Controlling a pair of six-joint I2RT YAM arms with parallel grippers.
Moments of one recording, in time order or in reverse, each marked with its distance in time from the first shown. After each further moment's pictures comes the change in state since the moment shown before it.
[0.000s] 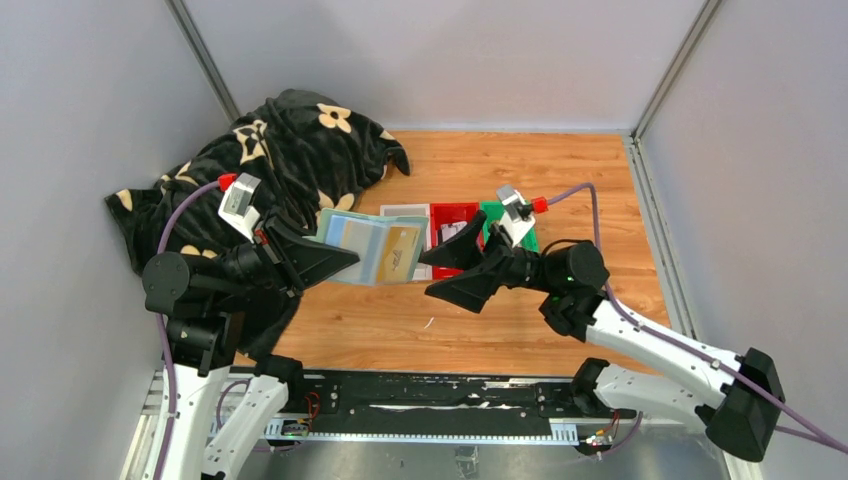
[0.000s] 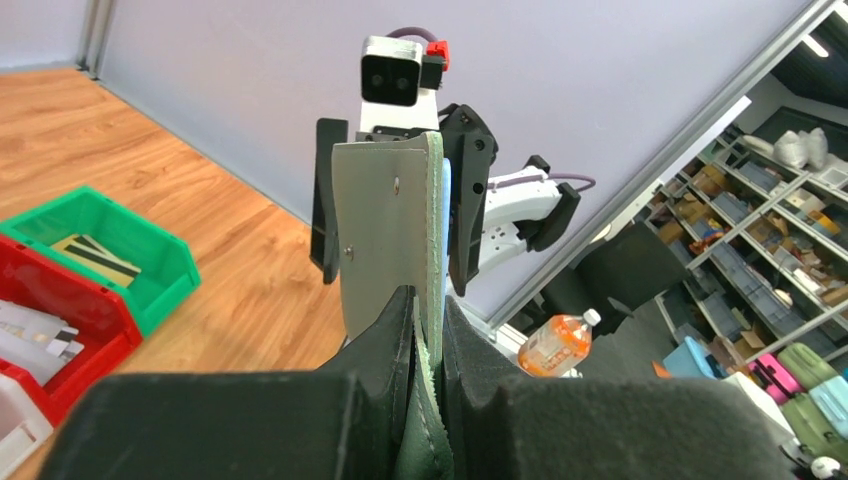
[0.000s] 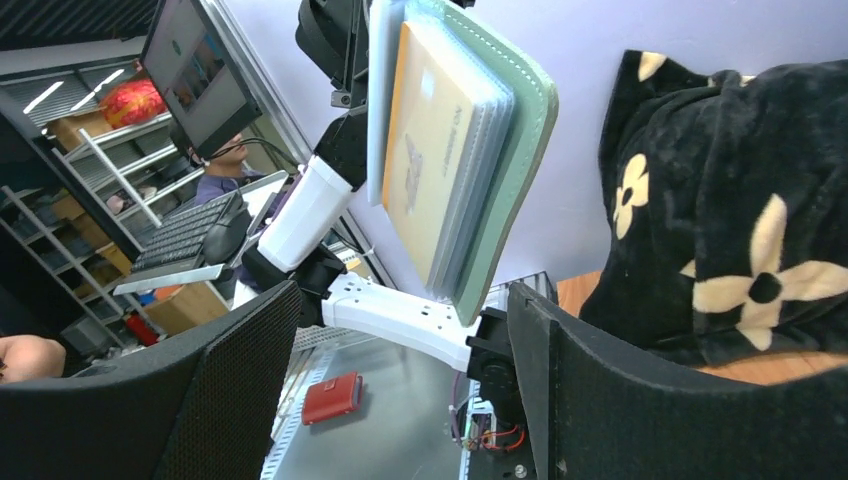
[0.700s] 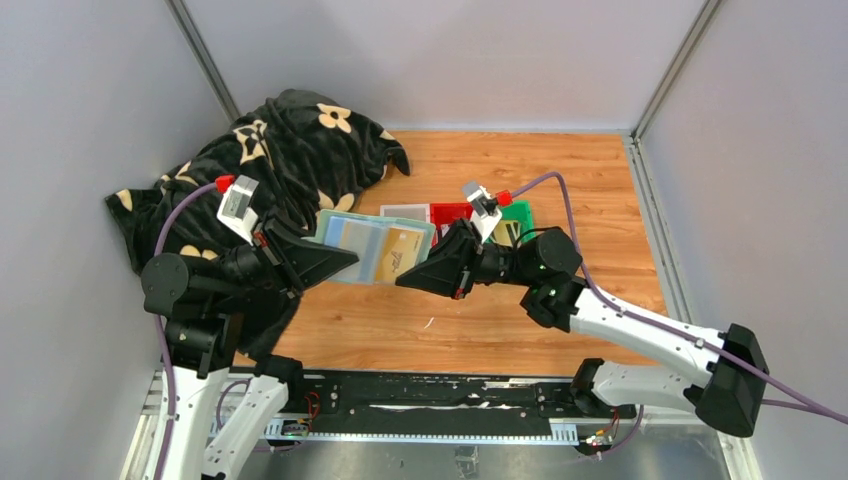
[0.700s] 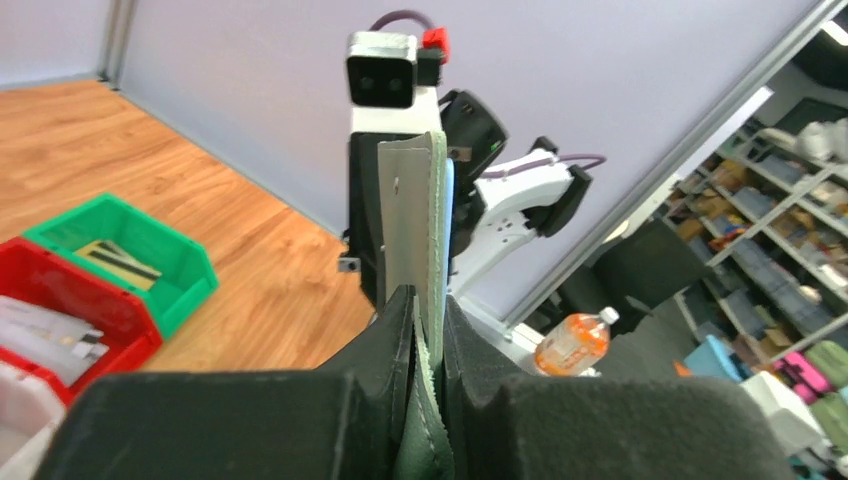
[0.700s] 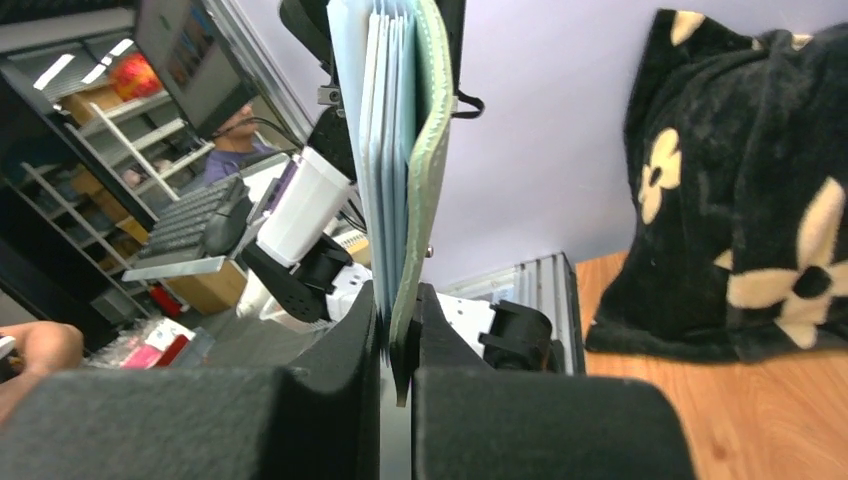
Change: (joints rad) left arm 0.001 -0.002 0.000 0.004 0.006 0.009; right arm 0.121 0.175 0.132 -0.009 0.013 -0.031
